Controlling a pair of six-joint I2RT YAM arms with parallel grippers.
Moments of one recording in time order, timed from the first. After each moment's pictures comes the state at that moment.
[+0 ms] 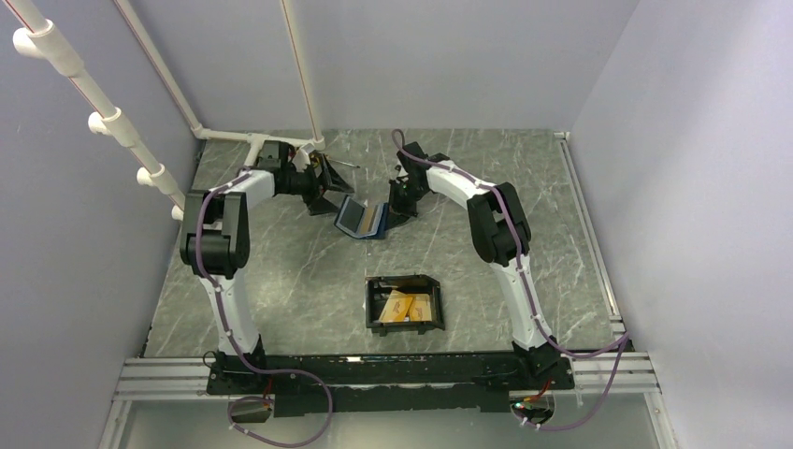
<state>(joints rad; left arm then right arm) -0.07 2.04 1.41 -0.36 0.86 -0.58 0.50 2.39 1.92 -0.75 -0.50 0.62</state>
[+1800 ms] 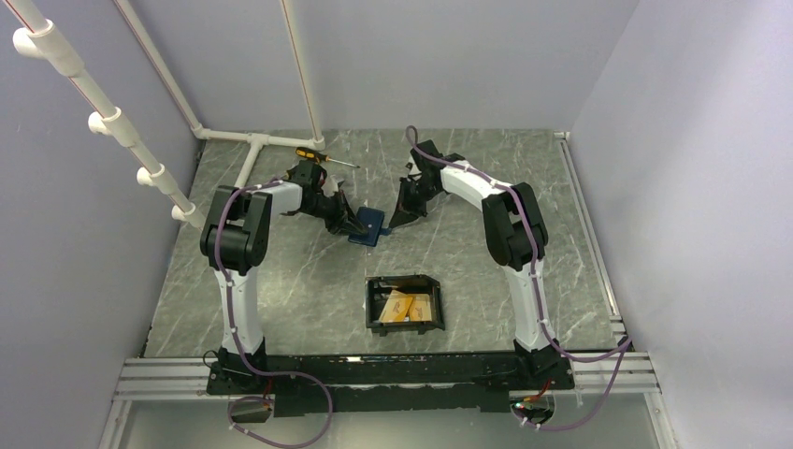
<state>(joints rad) -0.23 2.11 1.31 -0.35 0.84 -0.66 0.45 2.25 1.76 -0.70 -0.55 0.63</state>
